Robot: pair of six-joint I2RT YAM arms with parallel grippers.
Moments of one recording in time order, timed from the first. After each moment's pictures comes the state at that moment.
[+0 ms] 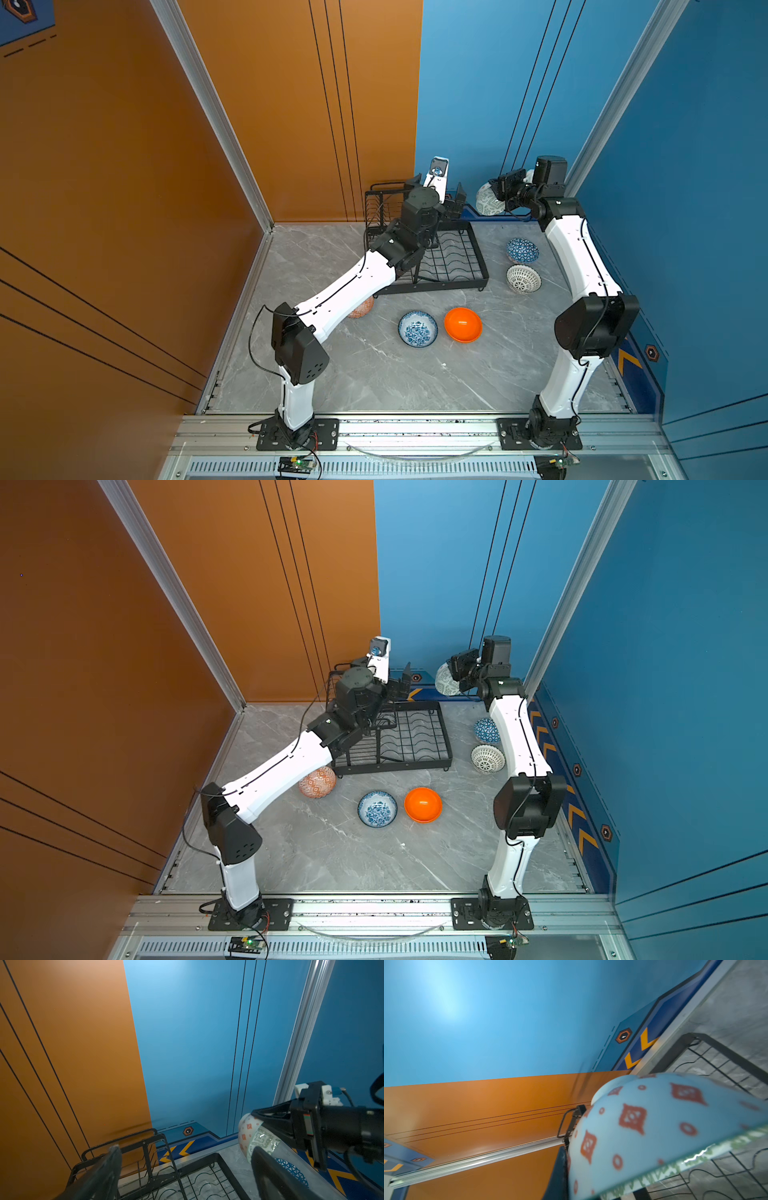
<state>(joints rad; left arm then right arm) -0.74 1.86 2.00 -0.13 -0.42 -0.04 0.04 1.91 1.94 -0.42 -0.38 1.29</state>
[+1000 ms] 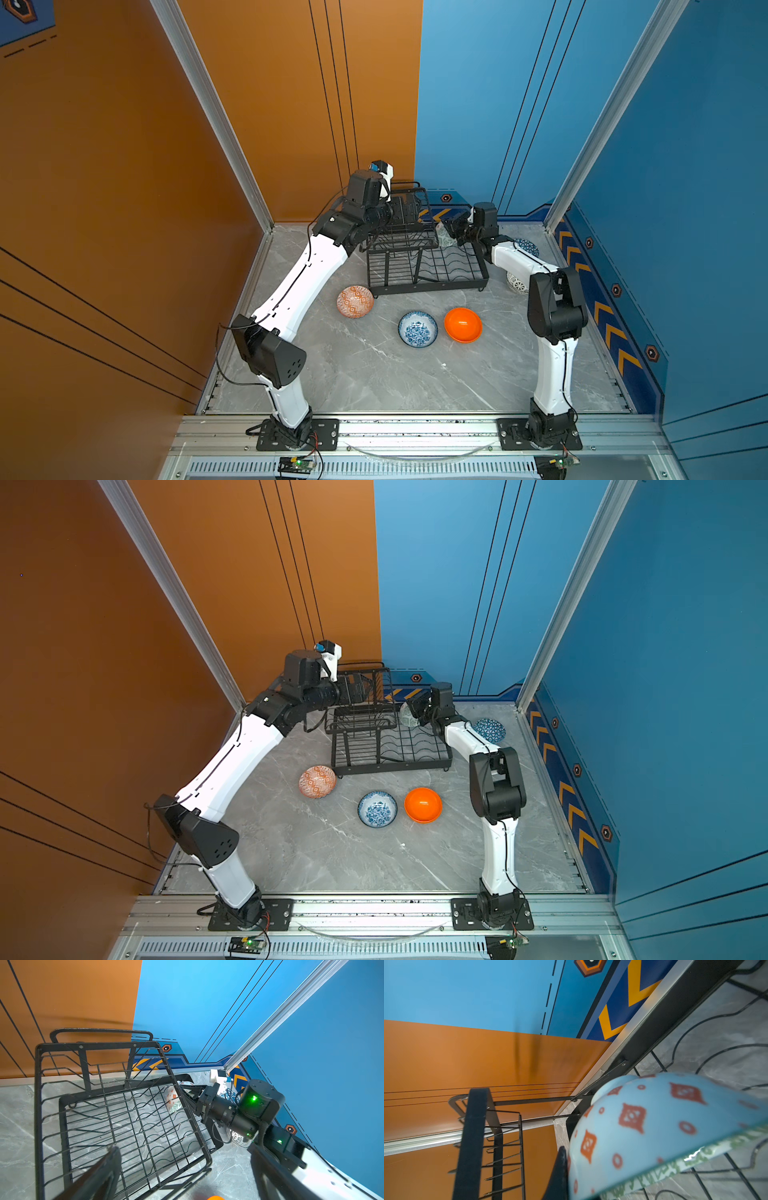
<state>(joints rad) -0.49 1.75 1.99 -0.63 0.11 -0.45 0.23 2.16 1.66 0.12 -0.33 1.28</state>
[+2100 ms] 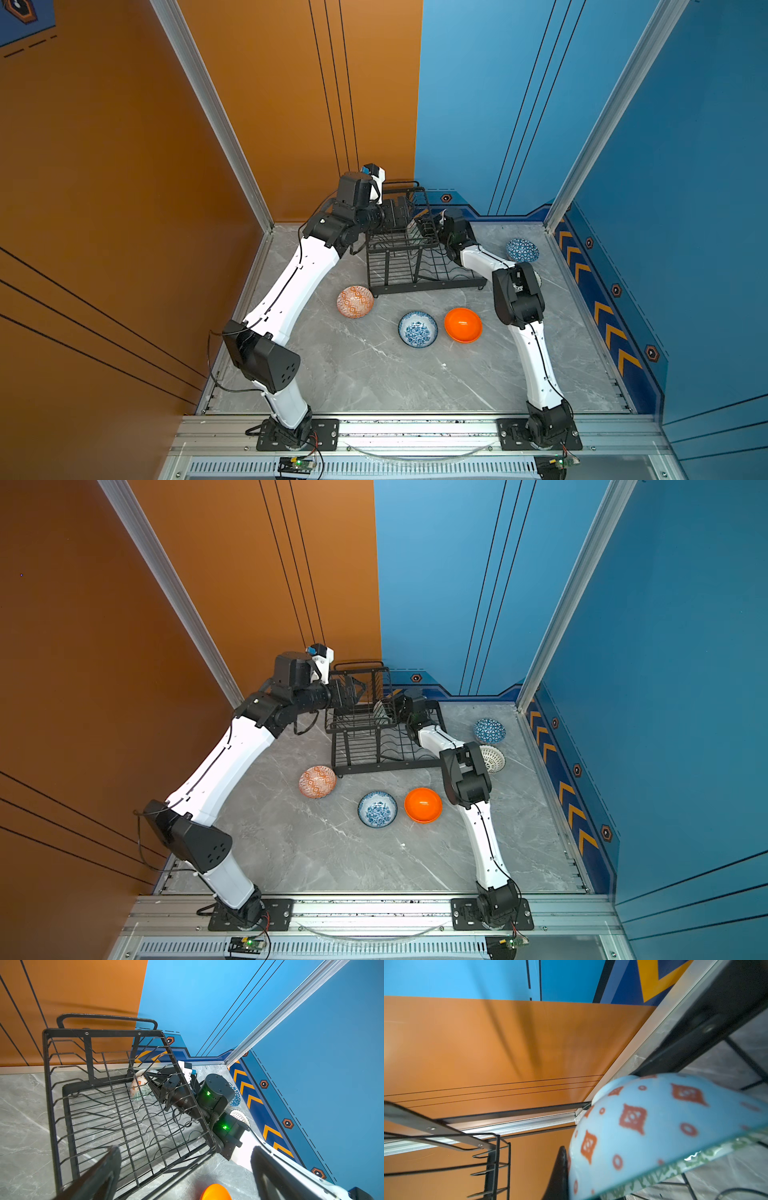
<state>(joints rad) -0.45 1.72 1.94 -0.65 0.16 -0.45 0.34 2.48 1.96 0.31 -0.32 1.47</state>
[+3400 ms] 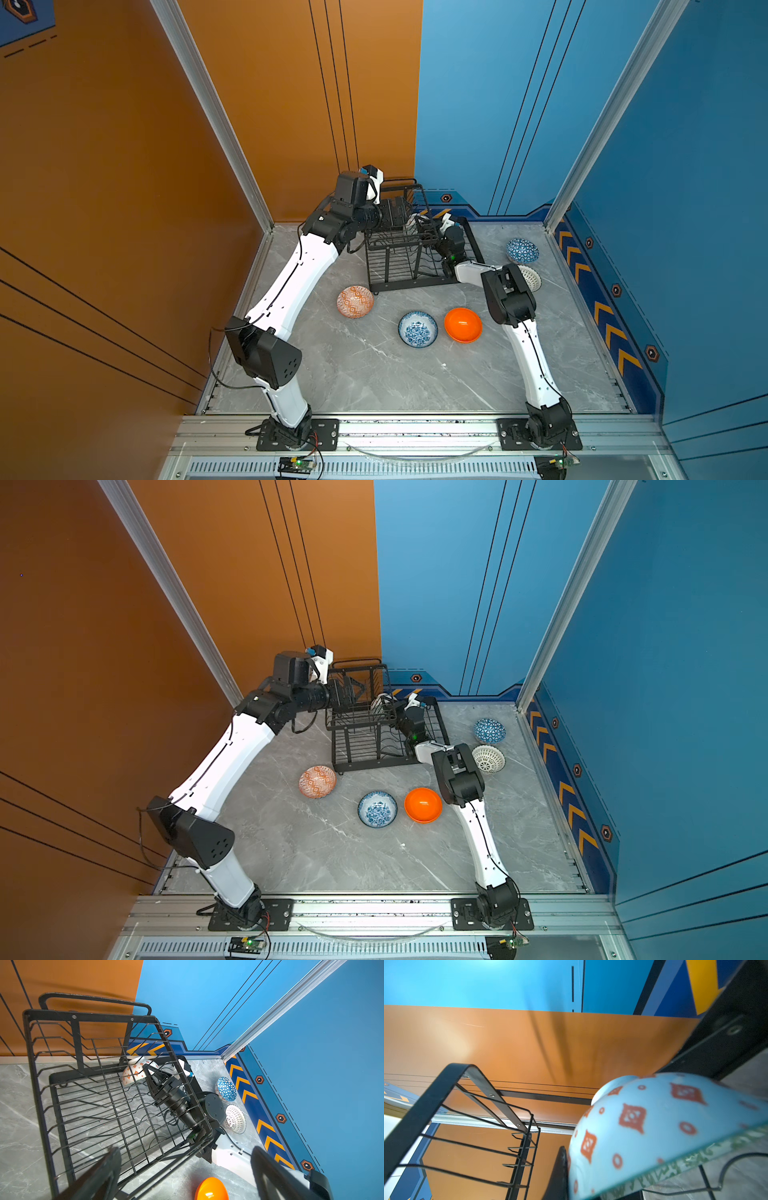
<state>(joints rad) -0.42 1.74 1.96 -0.68 0.24 -0.47 0.36 2.57 1.80 0.88 -0.24 1.55</state>
